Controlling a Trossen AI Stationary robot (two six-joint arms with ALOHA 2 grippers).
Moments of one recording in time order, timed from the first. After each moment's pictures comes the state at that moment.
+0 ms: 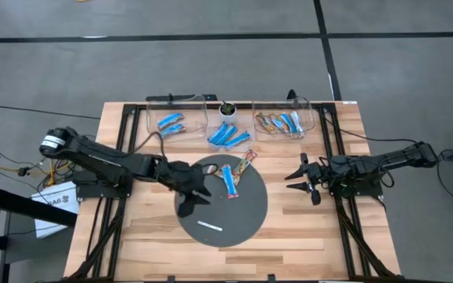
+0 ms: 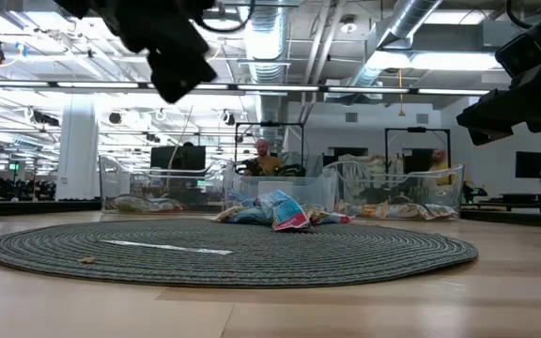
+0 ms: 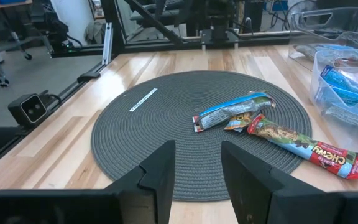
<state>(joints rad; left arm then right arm) -0.18 1.33 0.82 -0.08 0.14 -0.32 0.18 0.25 0.01 0.01 0.00 0.06</state>
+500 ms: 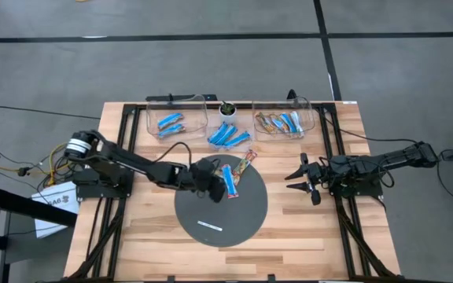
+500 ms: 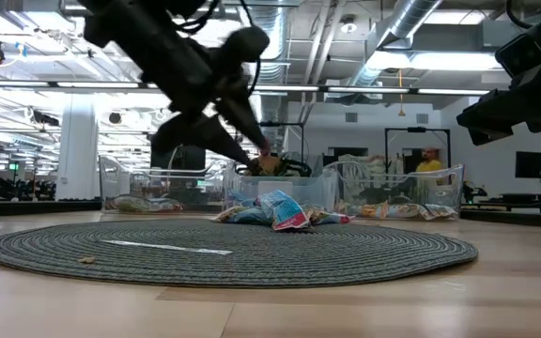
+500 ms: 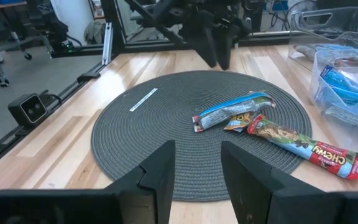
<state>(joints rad) -0.18 1.62 0.88 0.00 -0.34 -0.96 0.18 0.25 0.01 0.01 0.00 0.06</state>
